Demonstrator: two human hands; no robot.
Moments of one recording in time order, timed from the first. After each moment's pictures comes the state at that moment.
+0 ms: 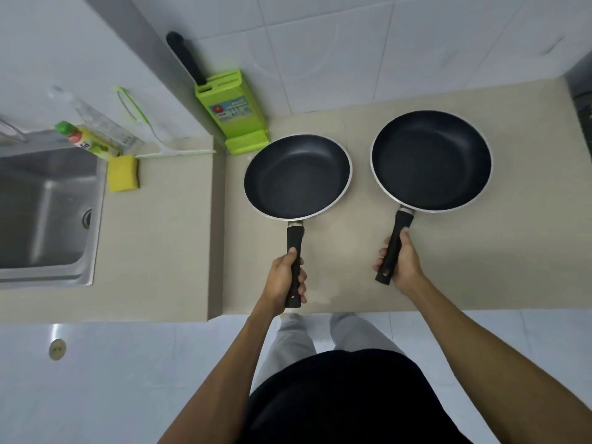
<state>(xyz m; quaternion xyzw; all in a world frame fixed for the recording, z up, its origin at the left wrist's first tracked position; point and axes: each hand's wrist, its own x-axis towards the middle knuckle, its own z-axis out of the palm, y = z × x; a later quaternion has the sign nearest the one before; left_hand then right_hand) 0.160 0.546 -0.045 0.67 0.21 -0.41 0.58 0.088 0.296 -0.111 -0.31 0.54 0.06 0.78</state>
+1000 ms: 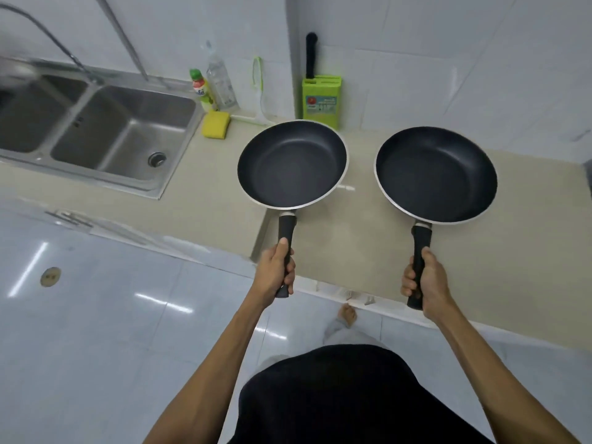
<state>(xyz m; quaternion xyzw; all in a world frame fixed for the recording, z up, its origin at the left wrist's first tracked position) 0.042 0.704 0.015 0.67 0.17 -0.22 0.68 -0.006 0.402 0.001 -0.51 0.43 0.08 0.74</state>
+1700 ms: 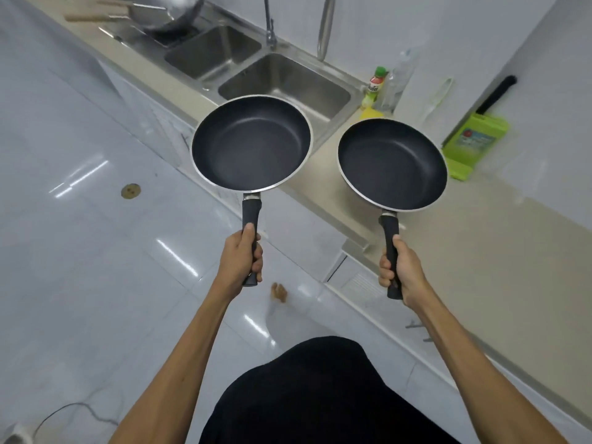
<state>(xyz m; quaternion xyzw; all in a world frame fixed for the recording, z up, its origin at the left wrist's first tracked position) -0.070 1.052 0.042 0.66 0.27 0.02 0.70 0.022 0.740 0.029 -0.65 0.24 0.24 0.68</state>
